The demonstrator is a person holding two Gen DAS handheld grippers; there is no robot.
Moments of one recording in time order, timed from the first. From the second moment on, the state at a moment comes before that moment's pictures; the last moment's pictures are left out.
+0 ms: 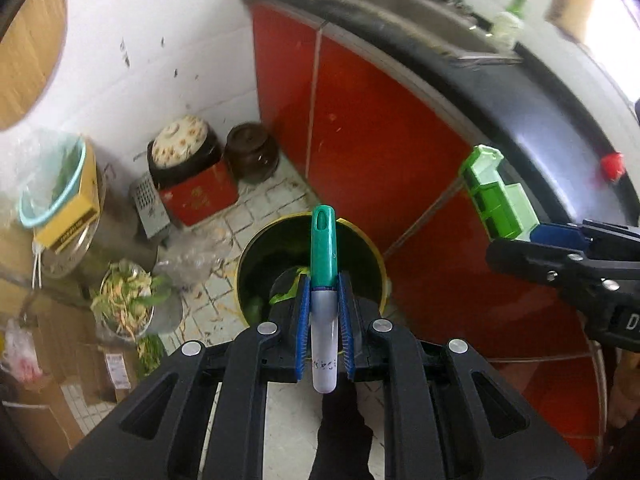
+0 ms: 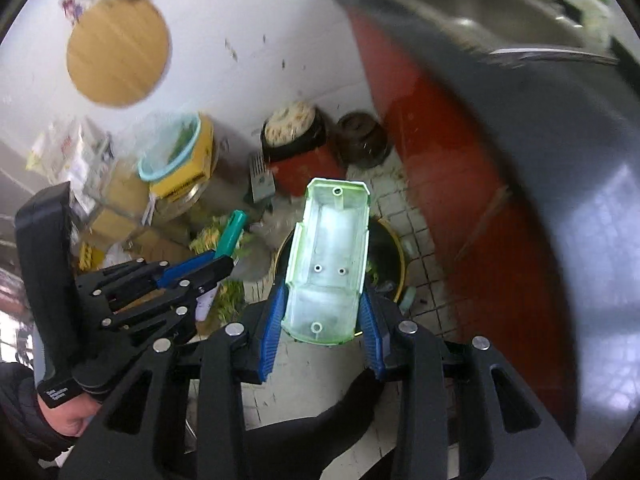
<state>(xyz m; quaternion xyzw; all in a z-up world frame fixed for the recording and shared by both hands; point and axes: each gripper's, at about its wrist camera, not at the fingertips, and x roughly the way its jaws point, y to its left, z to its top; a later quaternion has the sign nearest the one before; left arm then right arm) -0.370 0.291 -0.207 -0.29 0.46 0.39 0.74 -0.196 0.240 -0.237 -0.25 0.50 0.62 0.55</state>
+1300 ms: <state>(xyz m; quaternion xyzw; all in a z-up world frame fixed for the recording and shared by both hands) -0.246 0.223 -0.133 -0.14 0.46 0.26 0.84 -0.051 0.084 -0.134 -0.17 0.46 0.50 0.71</state>
